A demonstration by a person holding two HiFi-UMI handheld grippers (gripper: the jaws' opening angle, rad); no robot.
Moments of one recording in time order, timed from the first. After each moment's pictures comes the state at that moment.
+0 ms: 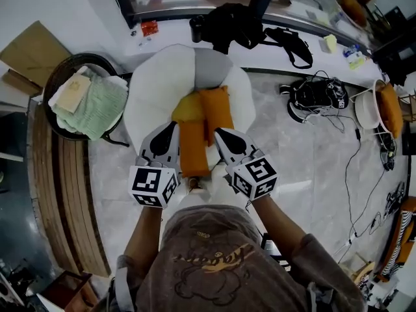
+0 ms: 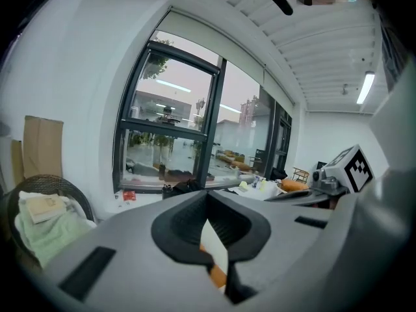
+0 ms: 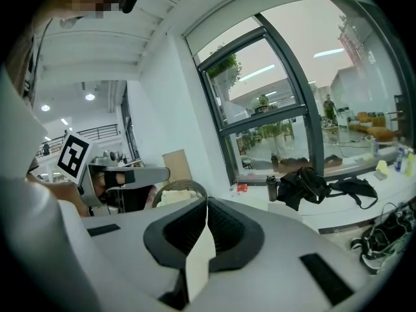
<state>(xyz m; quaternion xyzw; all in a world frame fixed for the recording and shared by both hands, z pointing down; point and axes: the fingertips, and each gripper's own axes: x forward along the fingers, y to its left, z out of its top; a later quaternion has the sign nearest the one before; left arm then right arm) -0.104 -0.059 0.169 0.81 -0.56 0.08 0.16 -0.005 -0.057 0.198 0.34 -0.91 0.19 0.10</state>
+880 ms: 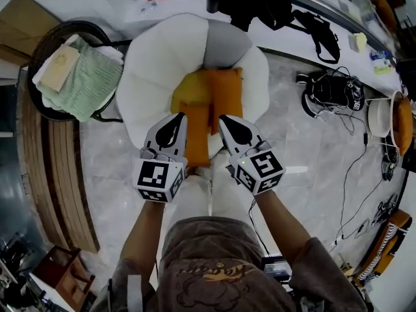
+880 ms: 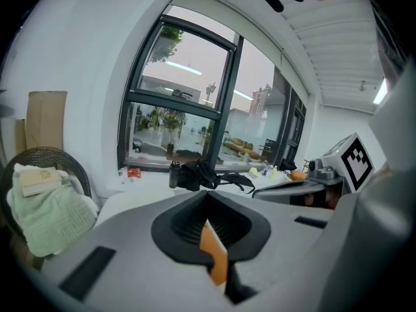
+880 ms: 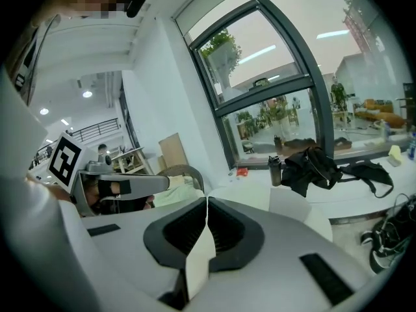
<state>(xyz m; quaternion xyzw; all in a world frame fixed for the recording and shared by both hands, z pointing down) -0.116 -0.122 0.292 0.78 -0.57 0.11 0.22 -0.030 -0.134 0.307 0.31 -0.91 0.22 0.14</state>
